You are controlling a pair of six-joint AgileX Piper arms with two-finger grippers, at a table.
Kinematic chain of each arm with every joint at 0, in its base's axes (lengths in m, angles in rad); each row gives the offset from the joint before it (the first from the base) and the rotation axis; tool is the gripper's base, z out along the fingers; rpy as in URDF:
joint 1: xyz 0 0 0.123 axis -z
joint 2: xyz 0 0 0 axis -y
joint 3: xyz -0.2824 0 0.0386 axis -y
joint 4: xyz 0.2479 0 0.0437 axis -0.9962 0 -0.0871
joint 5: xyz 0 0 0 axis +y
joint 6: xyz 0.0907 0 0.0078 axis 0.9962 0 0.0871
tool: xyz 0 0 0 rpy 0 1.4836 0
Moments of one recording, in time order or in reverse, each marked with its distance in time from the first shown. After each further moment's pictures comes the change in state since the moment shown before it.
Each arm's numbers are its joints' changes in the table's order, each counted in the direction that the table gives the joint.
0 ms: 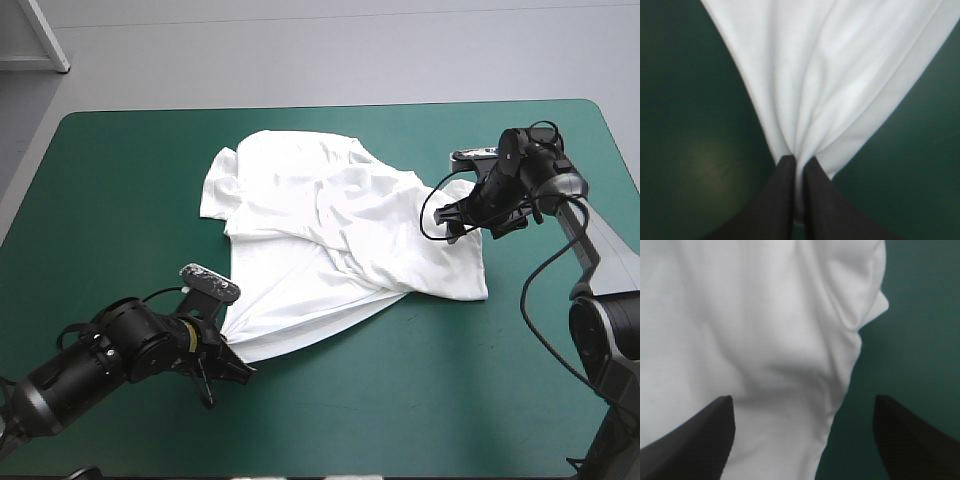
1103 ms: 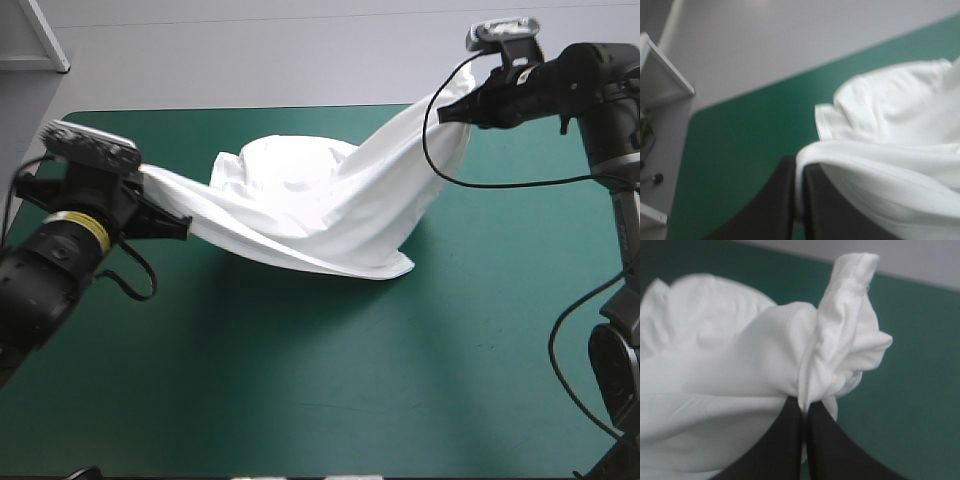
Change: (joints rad) left arm 0.000 0.034 0.567 -0.633 0.037 -0.110; right arm 0.000 0.137 0.545 -0.125 0.035 -0.078
